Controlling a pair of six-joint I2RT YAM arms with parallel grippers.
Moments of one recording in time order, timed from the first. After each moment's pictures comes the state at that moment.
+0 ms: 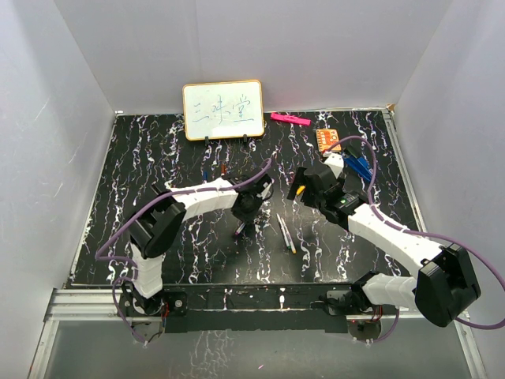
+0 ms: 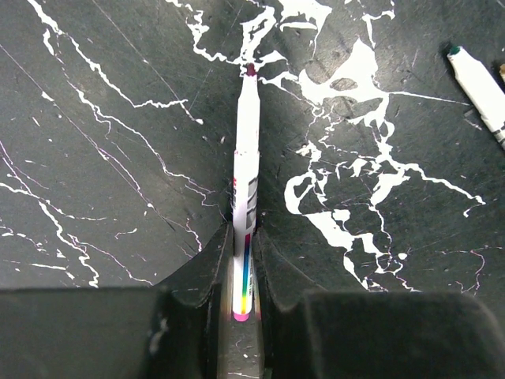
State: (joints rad) left arm -0.83 1.93 1.28 -0.65 -0.10 -0.22; right arm 0.56 1.20 0.80 -0.35 0.35 0.68
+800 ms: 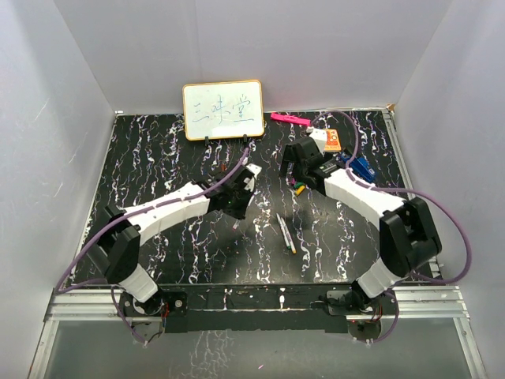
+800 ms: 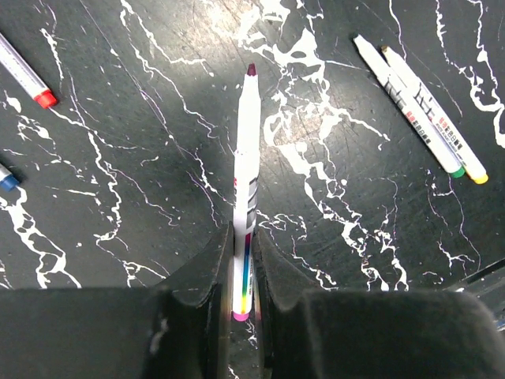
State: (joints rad) left arm -0.81 1.60 1.17 -0.63 -0.07 -0.28; right arm 0.50 1.55 1.10 -0.35 0.41 0.57
